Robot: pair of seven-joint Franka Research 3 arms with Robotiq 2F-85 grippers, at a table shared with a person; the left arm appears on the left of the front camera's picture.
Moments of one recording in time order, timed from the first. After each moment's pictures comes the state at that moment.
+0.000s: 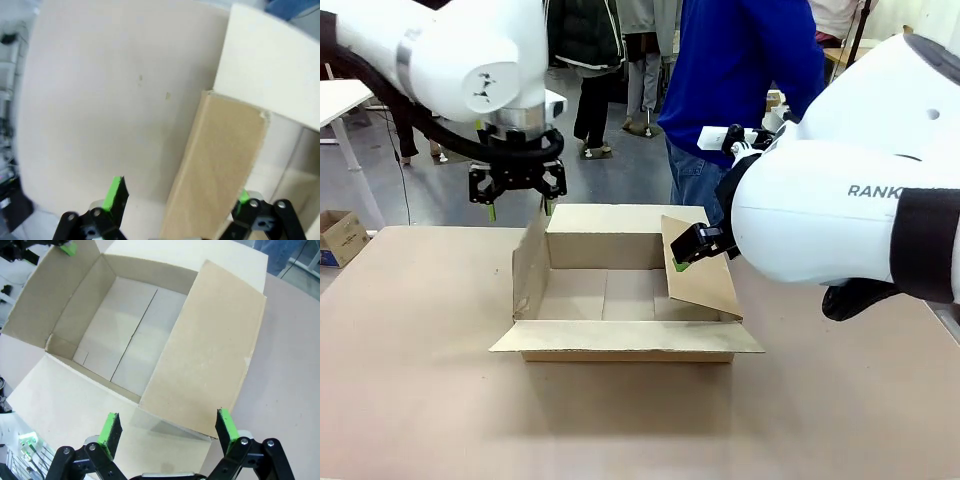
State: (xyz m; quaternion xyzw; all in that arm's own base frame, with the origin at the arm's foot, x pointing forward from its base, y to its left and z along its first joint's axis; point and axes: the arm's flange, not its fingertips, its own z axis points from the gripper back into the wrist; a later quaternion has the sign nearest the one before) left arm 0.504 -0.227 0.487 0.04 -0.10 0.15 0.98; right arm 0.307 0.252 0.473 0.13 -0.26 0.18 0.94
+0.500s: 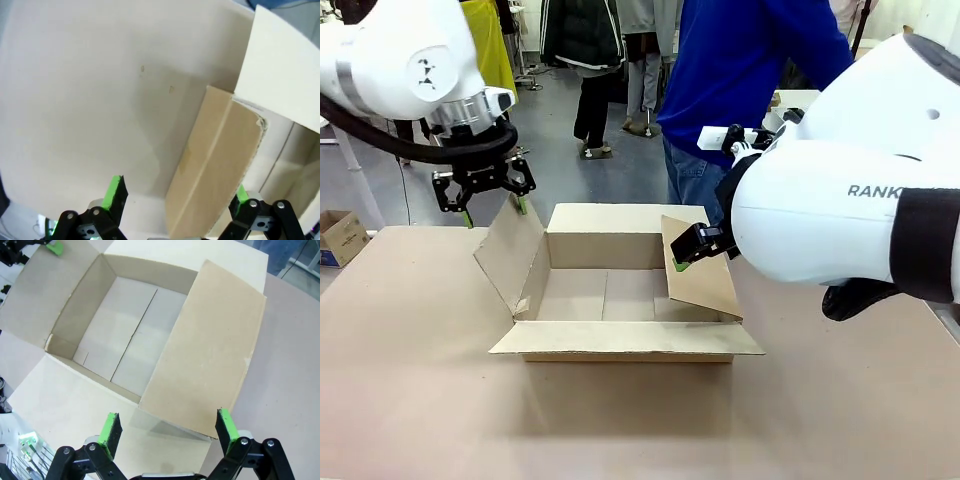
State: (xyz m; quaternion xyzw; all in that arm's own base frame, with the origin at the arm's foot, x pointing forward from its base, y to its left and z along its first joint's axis) left arm 0.515 -0.153 0.475 -0.06 -0.05 0.17 0.98; right arm 0.307 0.252 0.473 0.13 -0.26 0.18 0.94
